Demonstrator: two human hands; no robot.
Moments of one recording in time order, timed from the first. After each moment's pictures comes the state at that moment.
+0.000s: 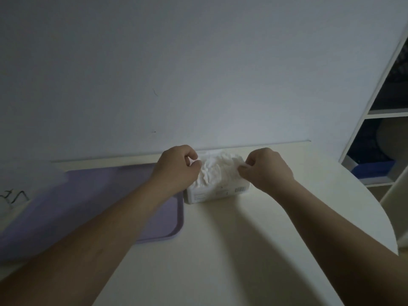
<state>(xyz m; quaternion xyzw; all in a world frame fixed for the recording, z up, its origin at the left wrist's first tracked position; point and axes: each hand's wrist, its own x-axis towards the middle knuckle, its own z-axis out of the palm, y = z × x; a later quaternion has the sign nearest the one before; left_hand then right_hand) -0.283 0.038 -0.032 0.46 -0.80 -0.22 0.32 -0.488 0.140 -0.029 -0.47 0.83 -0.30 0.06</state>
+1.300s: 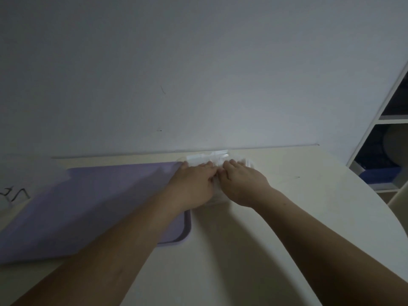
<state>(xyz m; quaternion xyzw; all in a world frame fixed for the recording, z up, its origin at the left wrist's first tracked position) -0.293 0.043 -0.047 0.36 -0.93 -0.03 0.09 -0.450 0.093 -0.067 -0.70 0.71 -0.08 -0.04</state>
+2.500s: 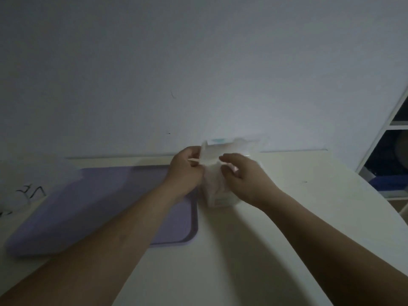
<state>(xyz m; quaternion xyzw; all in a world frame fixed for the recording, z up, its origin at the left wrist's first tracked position) -0.281 0.011 -0.055 0.43 -0.66 -0.45 0.42 -0.438 0.110 -0.041 -0.64 0.68 -0.35 0.08</state>
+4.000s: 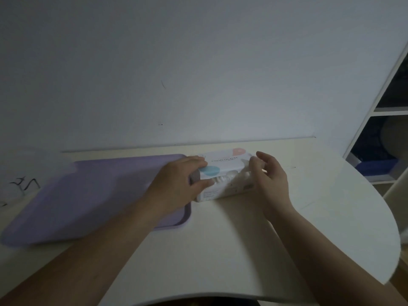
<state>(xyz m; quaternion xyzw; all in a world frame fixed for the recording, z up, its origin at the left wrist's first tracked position) -0.243 0.062 -0.064 0.32 -0.87 -0.16 0.34 -0.451 0.162 -0.076 -0.33 0.66 -0.64 0.19</state>
